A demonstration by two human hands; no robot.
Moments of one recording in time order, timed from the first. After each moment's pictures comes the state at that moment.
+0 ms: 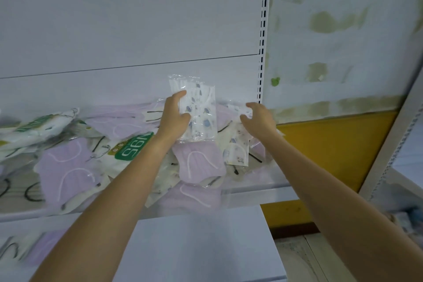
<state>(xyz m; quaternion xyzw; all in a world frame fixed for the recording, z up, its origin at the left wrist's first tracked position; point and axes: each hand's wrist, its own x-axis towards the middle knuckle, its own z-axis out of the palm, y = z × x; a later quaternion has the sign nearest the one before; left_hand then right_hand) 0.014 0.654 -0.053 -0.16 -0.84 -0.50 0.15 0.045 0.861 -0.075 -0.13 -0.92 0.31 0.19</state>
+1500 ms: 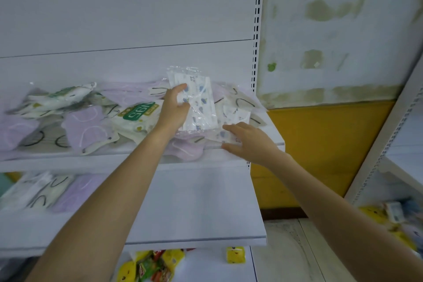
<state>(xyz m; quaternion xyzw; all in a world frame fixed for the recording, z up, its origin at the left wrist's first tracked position) 0.112 0.663 -0.062 -0.12 -0.81 -0.55 0.15 0.195 0.847 -0.103 0.11 -0.97 0.16 0.11</state>
